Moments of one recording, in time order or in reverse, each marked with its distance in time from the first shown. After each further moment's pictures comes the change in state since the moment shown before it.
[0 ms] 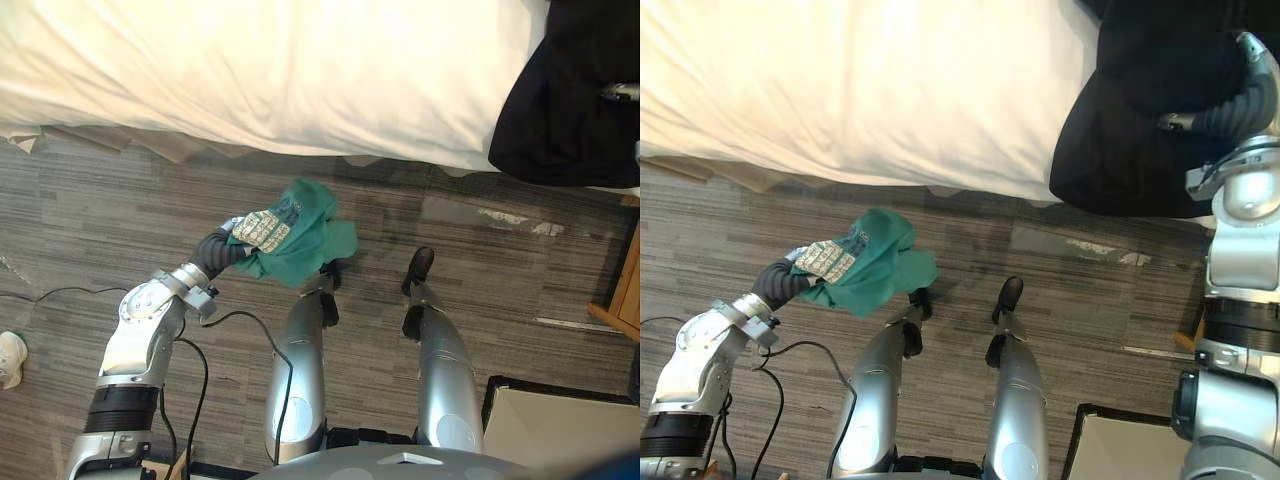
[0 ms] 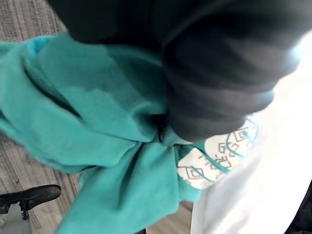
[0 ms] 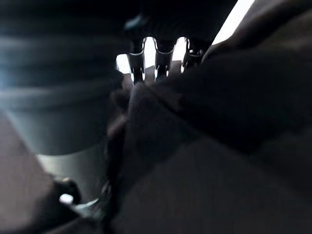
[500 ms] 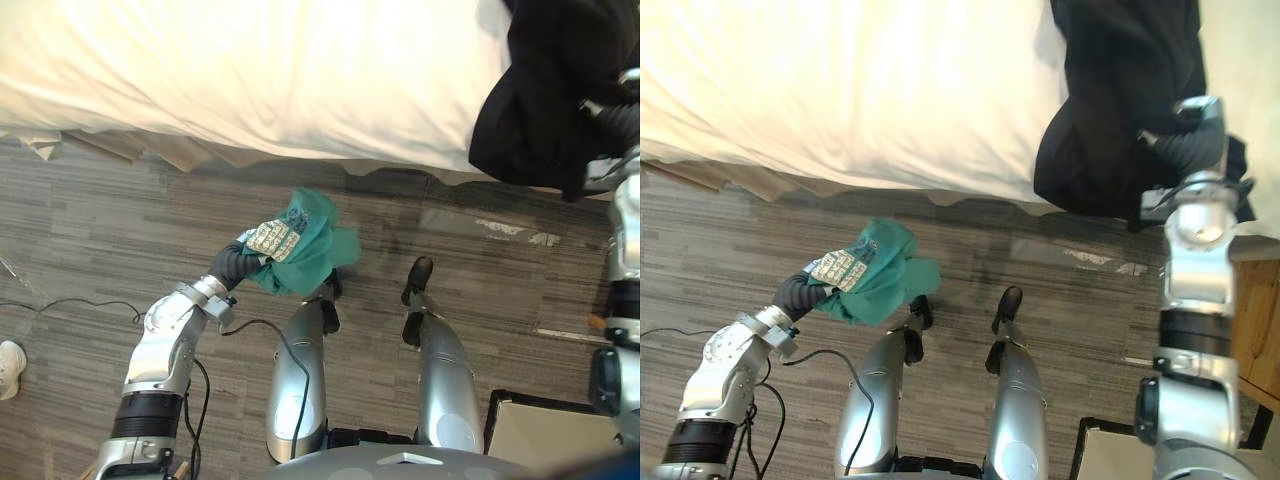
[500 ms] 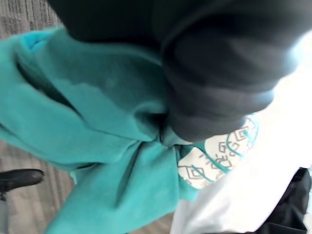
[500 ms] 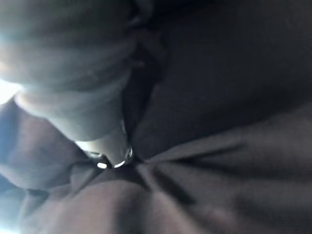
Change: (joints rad) left arm 0.044 -0.166 -0.041 0.003 0.004 0.001 0.049; right arm 0.220 0.308 -0.001 0.043 0.261 -0.202 -0.113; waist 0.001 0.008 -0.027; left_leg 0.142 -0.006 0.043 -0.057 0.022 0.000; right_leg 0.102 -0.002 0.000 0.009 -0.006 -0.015
